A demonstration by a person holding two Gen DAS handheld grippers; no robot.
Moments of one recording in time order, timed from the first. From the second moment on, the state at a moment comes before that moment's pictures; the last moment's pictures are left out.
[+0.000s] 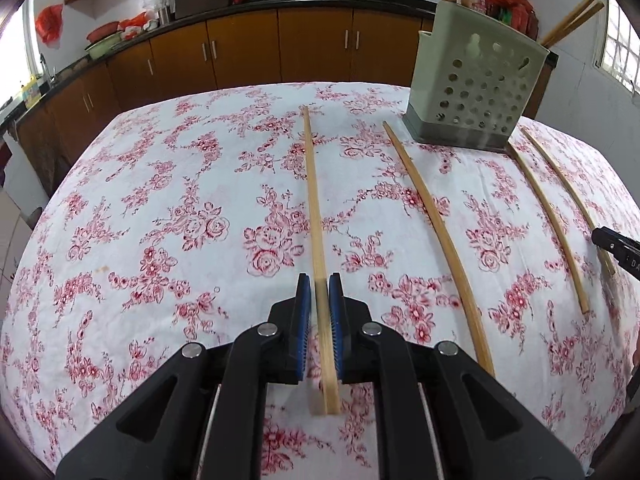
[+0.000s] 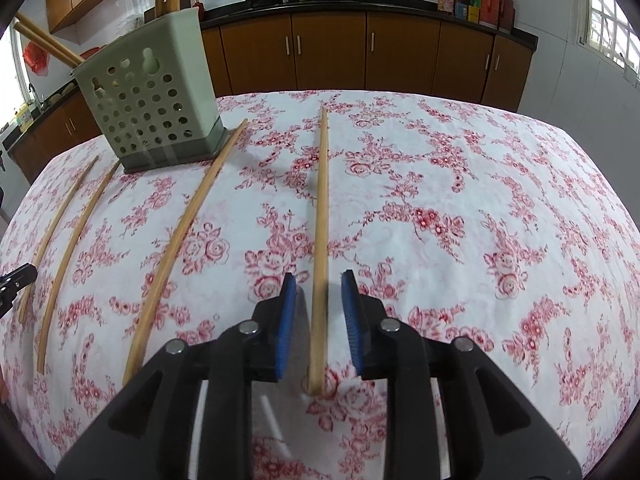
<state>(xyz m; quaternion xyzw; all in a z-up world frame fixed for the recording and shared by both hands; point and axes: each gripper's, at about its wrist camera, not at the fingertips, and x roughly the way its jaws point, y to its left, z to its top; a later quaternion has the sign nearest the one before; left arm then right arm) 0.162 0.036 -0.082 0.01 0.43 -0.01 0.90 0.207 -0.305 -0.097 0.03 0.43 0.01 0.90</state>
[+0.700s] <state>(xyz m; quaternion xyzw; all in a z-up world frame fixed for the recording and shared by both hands) 0.158 0.054 0.011 -0.03 0.33 -0.02 0.94 0.183 -0.342 0.005 0.08 0.29 0.01 0.95</state>
